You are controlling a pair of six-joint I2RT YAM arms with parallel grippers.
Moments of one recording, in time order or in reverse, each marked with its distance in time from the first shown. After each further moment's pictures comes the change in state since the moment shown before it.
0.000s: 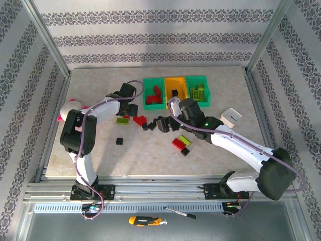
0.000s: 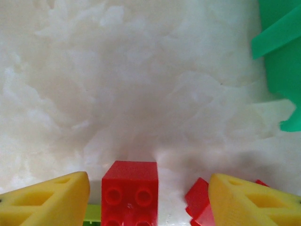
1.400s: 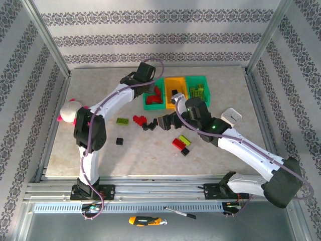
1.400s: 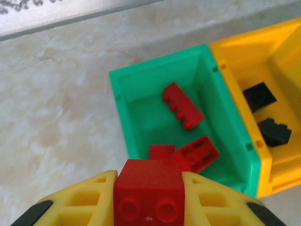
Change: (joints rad) left arm -0.150 0.181 0.539 -0.018 -0.078 0.090; right arm -0.001 -0.111 -0.011 0.033 0.027 -0.003
